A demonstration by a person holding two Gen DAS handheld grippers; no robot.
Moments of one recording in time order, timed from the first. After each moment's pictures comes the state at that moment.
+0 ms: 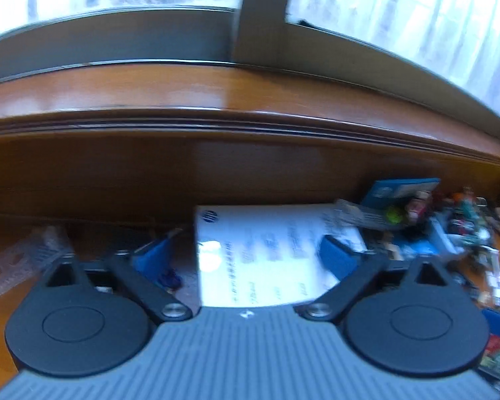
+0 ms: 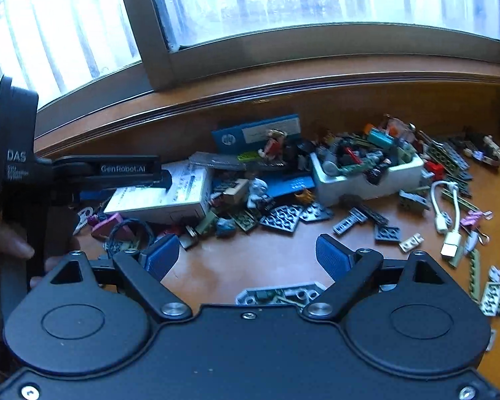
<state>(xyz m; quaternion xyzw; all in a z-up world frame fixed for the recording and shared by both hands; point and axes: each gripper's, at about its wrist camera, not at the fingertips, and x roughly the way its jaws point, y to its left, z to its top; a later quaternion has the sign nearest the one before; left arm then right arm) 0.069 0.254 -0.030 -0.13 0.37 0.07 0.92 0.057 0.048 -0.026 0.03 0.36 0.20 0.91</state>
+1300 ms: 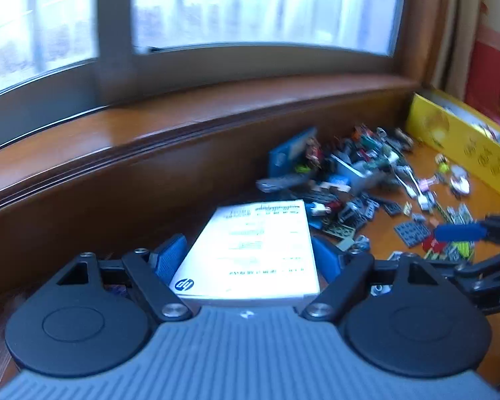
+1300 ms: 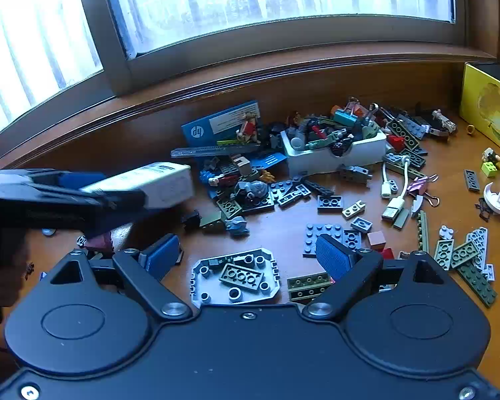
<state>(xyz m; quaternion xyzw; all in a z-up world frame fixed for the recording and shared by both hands) 0.033 0.227 -0.004 0.00 0.34 -0.12 0.93 0.039 0.025 -0.027 0.05 0.37 0.13 0.92</state>
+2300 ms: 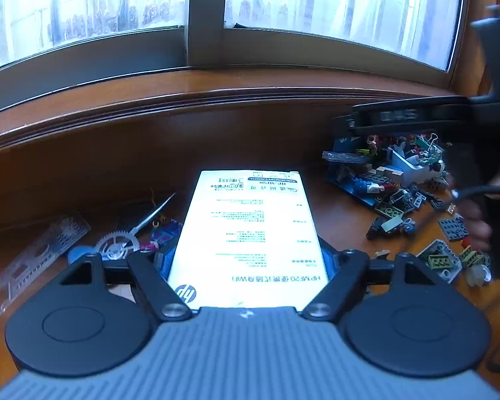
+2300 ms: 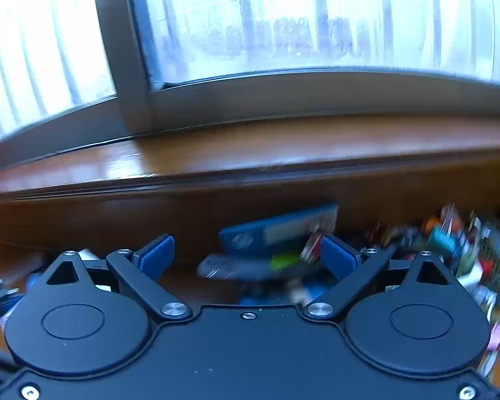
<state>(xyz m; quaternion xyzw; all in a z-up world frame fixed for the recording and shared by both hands) 0.000 0.246 -0.024 -0.03 0.34 -0.01 0.94 0.165 0.105 -0.013 -0.02 0.31 0.17 0.93</state>
